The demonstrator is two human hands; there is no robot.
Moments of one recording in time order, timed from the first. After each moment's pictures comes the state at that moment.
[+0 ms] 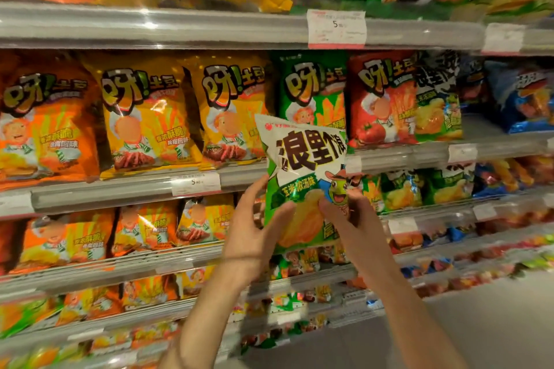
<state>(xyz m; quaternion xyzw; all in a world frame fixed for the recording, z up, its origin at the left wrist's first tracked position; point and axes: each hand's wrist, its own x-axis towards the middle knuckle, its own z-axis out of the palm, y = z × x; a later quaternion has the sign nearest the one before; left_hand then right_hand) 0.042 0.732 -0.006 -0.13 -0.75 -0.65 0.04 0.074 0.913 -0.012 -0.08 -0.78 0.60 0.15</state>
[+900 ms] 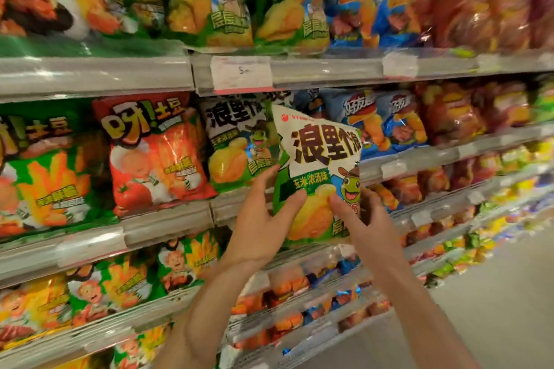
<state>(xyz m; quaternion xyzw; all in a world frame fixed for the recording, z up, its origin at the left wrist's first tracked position) 0.002 1.165 0.049 -0.23 -0.75 -0.62 0.02 0.077 1.330 0.037 -0.16 -0.76 0.58 0.24</state>
